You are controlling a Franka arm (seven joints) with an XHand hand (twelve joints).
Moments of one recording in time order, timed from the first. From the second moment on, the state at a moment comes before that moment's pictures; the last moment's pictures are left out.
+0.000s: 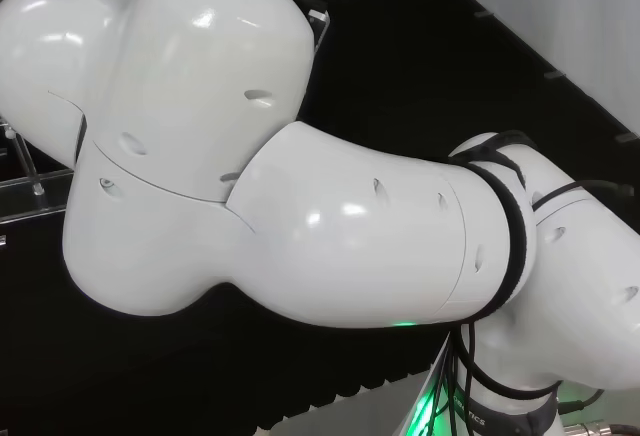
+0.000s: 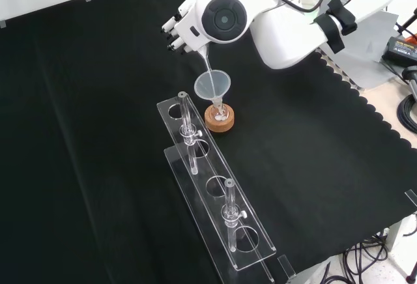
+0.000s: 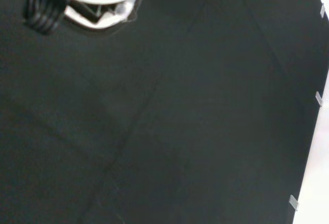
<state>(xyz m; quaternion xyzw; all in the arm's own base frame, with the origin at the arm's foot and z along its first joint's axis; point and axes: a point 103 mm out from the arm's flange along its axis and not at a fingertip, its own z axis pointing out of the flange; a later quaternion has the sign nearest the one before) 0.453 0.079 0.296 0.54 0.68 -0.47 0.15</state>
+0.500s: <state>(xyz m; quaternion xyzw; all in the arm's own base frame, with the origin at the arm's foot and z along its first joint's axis) 0.454 0.080 0.294 0.54 0.67 -0.48 0.16</state>
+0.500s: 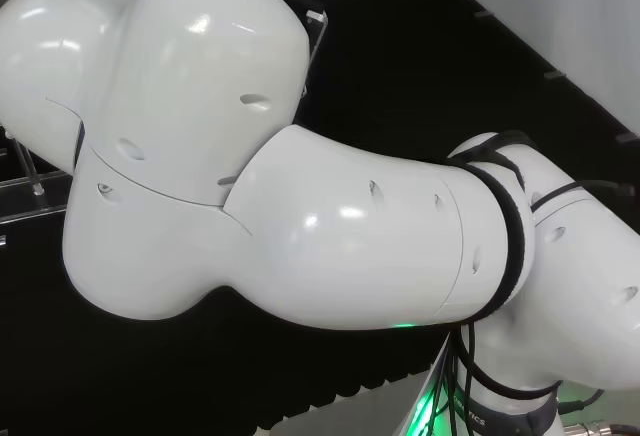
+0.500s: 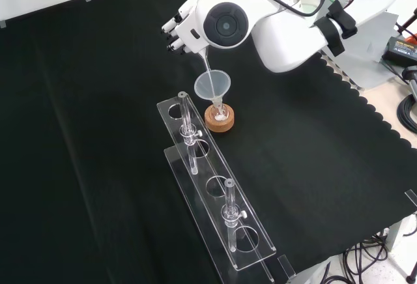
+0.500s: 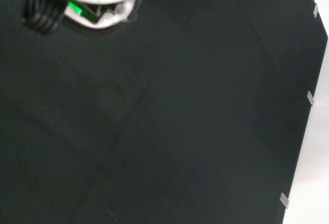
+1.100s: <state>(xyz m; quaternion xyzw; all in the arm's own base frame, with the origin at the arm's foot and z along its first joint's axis) 0.457 0.087 0.298 0.53 0.67 -0.49 0.18</state>
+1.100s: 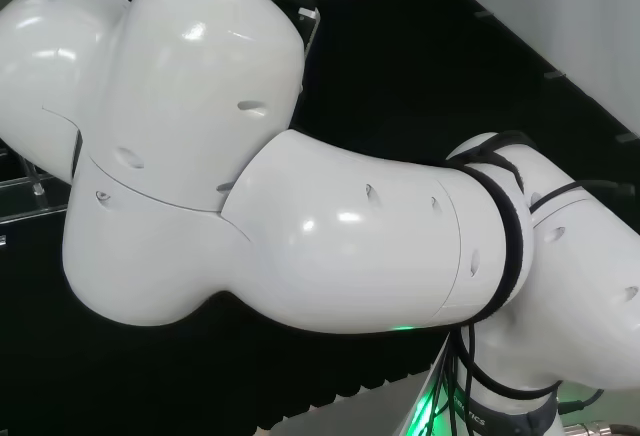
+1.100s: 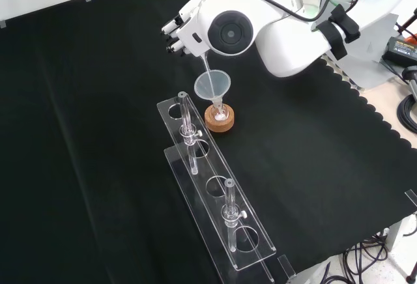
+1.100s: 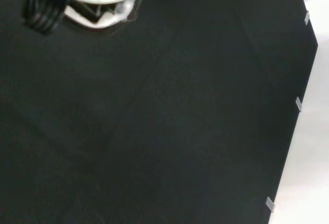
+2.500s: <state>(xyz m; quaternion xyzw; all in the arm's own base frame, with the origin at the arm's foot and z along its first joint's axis) 0.457 0.098 0.306 0.51 0.66 -0.51 0.22</state>
